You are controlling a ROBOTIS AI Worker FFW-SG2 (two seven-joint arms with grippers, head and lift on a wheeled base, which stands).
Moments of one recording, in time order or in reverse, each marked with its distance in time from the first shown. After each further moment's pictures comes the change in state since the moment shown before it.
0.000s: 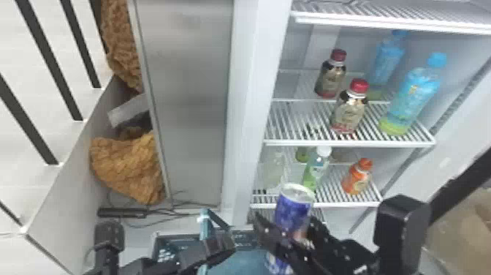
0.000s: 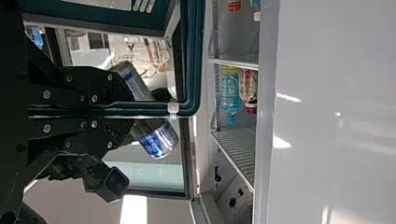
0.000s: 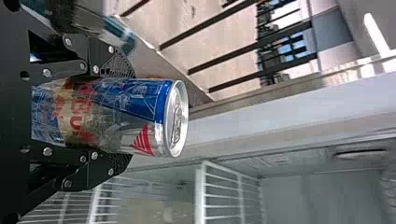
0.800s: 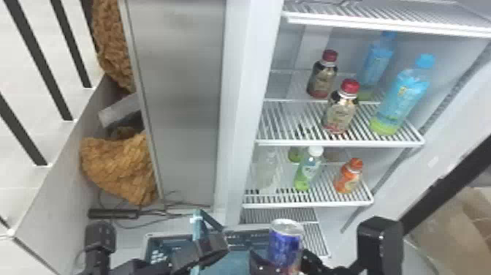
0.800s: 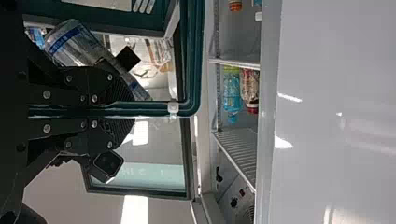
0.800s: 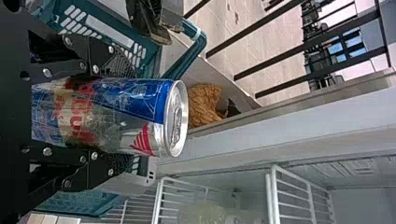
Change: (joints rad) left arm -0.002 0.003 -0.005 0.000 0.000 0.000 0.000; right arm 0.040 0.018 -0.053 0.011 0.014 0.144 0.107
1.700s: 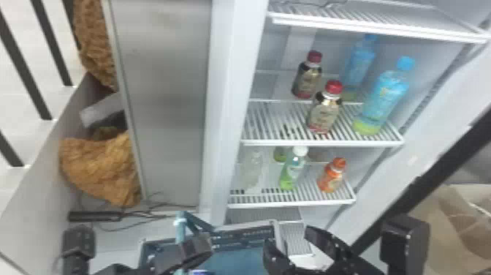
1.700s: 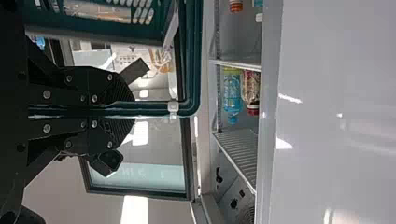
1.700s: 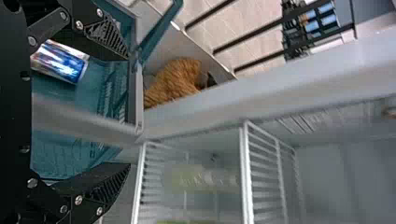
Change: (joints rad) left arm 0.004 0.000 0.002 0.000 0.000 0.000 0.000; right arm 0.101 0.042 -0.124 -0.003 0.044 -0.174 0.036
